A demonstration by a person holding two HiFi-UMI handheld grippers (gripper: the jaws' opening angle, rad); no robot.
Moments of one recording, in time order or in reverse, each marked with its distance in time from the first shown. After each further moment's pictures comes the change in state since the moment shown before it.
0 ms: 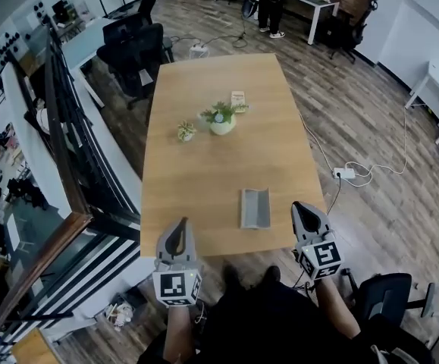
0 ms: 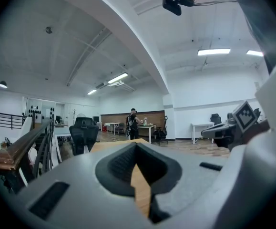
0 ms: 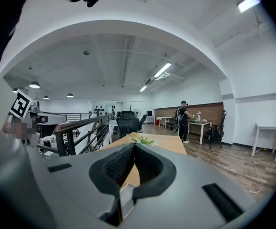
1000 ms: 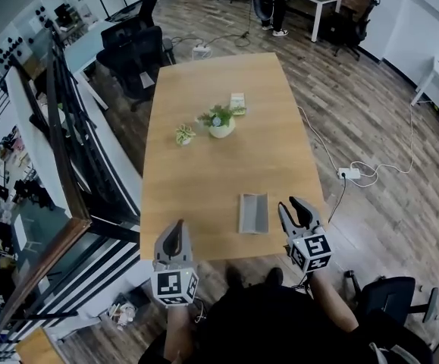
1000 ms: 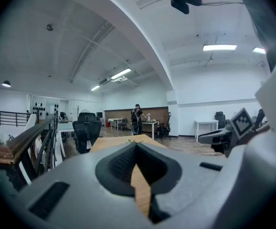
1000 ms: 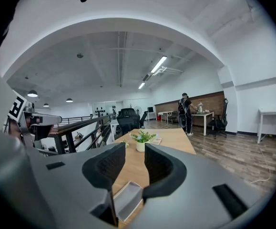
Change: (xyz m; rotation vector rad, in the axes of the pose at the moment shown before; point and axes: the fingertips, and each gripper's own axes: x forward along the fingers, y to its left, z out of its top) left arm 0.020 -0.004 -0.011 -0.019 0.054 0.041; right arm 0.038 -0.021 -0.029 0.089 0.023 0.036
